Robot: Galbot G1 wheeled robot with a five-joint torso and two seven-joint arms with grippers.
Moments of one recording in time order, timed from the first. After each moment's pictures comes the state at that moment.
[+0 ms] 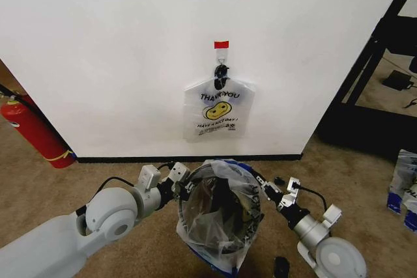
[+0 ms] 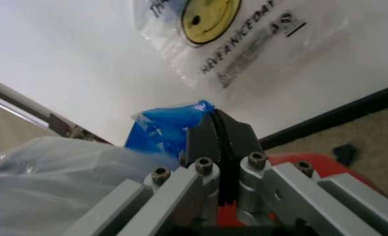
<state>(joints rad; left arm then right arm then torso) 0.88 -0.59 0.14 -2.20 -0.97 0.55 -0.14 -1.50 1.12 0.48 1.98 1.21 -0.22 -0.26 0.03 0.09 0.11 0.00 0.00</state>
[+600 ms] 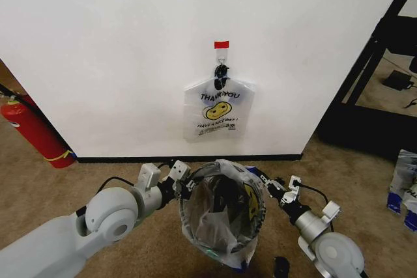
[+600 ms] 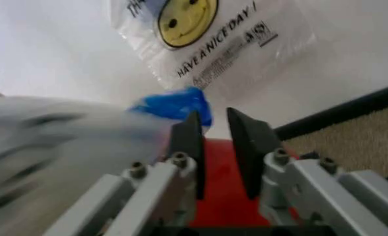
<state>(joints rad) 0.86 -0.65 0.12 -2.17 -1.14 0.61 -0.34 -1.49 1.11 0.49 1.95 1.14 -0.18 -0.25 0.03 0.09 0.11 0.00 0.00</state>
